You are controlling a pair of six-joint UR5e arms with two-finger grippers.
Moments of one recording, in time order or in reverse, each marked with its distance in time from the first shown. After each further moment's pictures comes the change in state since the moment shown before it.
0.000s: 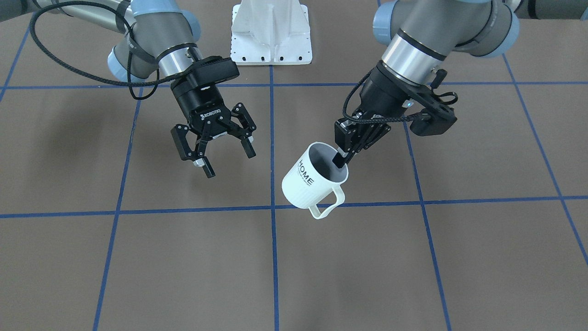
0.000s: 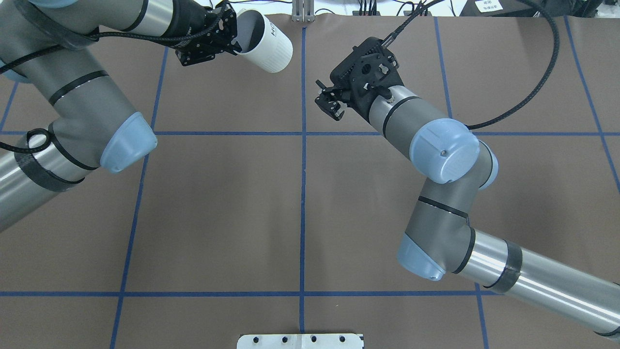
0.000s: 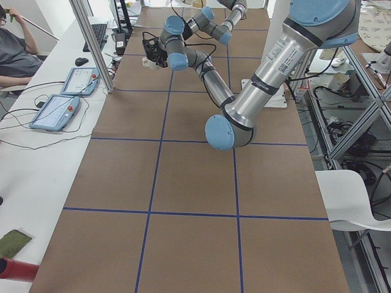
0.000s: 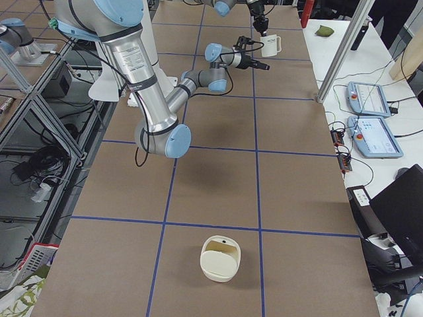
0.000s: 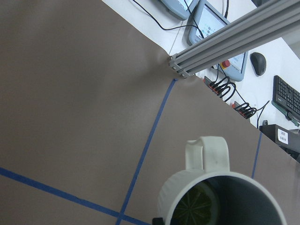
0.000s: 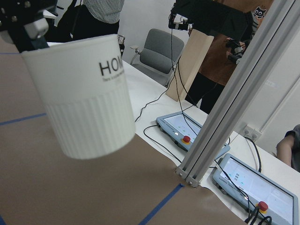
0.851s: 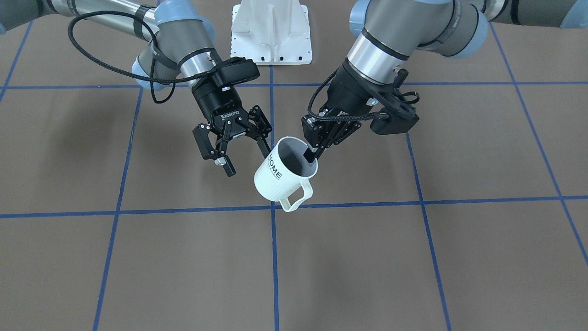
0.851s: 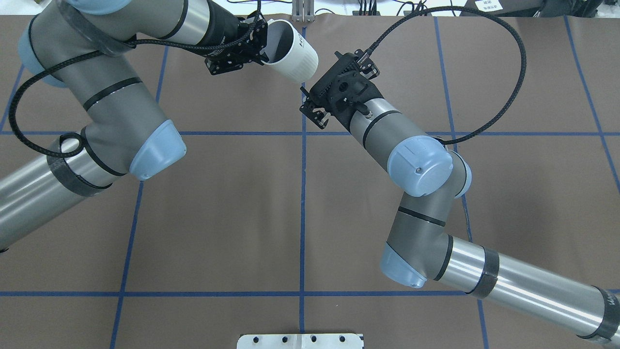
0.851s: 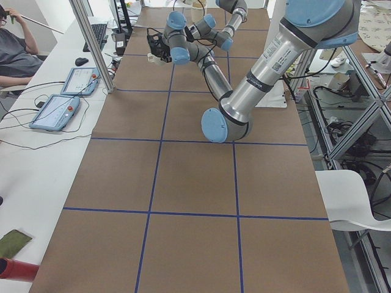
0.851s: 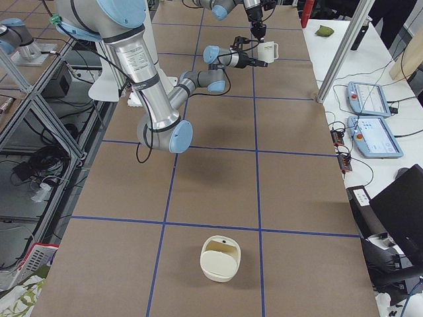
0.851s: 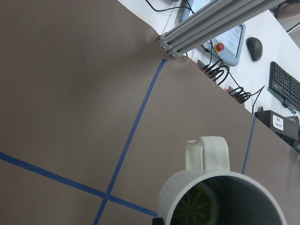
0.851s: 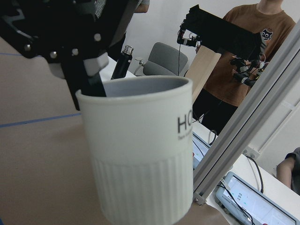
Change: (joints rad) left arm 0.047 -0.060 0.041 0.015 0.005 -0.009; right arm -0.038 0.033 -0.060 0.077 -0.064 -0.102
